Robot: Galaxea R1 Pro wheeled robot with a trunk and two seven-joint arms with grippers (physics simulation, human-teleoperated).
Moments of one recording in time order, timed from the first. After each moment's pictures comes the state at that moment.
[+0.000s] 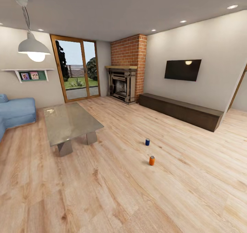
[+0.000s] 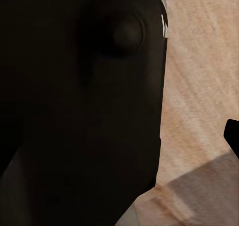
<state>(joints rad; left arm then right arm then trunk) 0.00 0.01 0.00 0.00 0.00 -0.02 -0.02 0.00 -0.02 0.00 -0.01 0.01 -0.02 0.01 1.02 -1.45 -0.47</state>
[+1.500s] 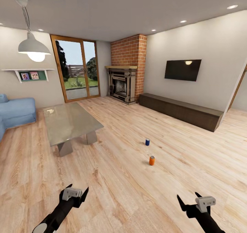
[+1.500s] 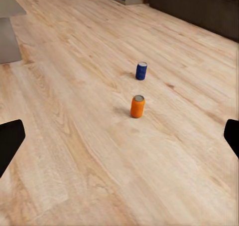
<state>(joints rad) -0.07 0.09 0.01 -1.19 0.05 -0.05 -0.23 -0.01 -0.14 -0.22 -1.10 0.00 -0.22 0.31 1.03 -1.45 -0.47</state>
